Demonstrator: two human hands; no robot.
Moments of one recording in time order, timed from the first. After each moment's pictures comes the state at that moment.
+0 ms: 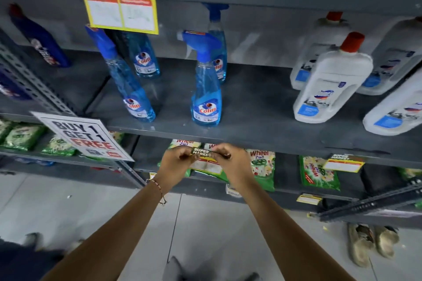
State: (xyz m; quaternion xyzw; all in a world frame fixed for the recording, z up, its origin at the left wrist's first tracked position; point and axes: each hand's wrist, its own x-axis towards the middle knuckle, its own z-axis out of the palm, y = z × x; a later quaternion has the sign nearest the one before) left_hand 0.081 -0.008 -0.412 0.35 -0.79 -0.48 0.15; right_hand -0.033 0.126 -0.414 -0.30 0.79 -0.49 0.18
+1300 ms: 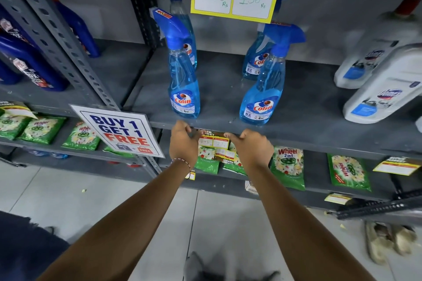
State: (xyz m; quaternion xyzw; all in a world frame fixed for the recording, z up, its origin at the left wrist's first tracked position) left_hand 0.119 -0.126 -0.422 0.49 -0.73 -0.41 0.25; right_hand 0.017 0.002 -0.408 -0.22 0.95 -0.20 0.03
